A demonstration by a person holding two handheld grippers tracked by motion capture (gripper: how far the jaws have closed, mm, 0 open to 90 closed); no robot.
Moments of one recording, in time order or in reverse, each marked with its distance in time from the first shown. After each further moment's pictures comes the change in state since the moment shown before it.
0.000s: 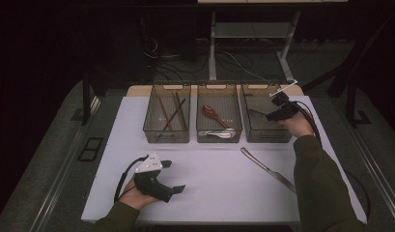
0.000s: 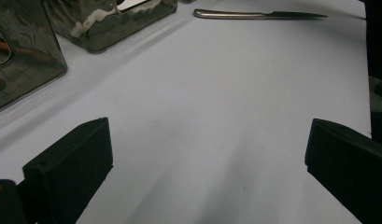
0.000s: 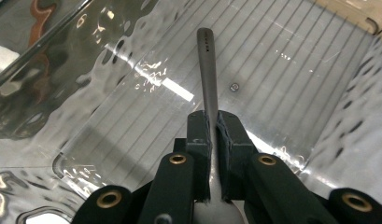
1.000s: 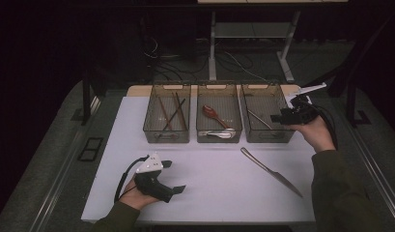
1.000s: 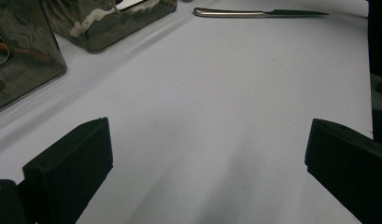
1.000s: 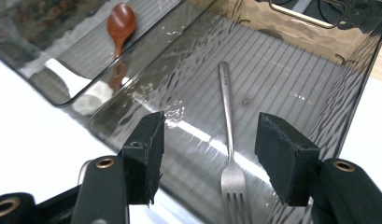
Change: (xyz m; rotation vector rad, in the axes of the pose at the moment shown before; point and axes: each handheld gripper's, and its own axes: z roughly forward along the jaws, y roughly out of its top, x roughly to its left) left arm -0.001 0.000 0.001 0.001 0.004 0.002; right arm 0.012 -0.034 -0.069 -0.233 0.064 0.044
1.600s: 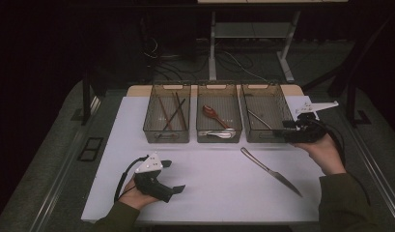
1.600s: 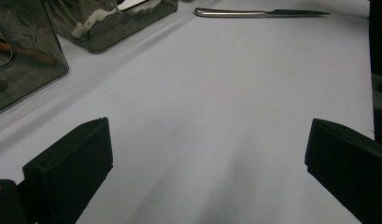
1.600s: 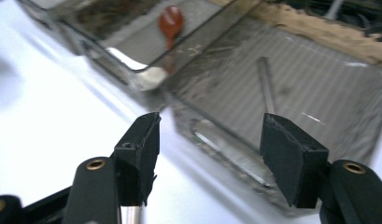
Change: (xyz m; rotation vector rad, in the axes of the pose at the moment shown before) left arm 0.001 0.000 -0.001 0.000 0.002 0.007; right arm 0.033 -0.041 -0.030 -0.087 0.085 -0.049
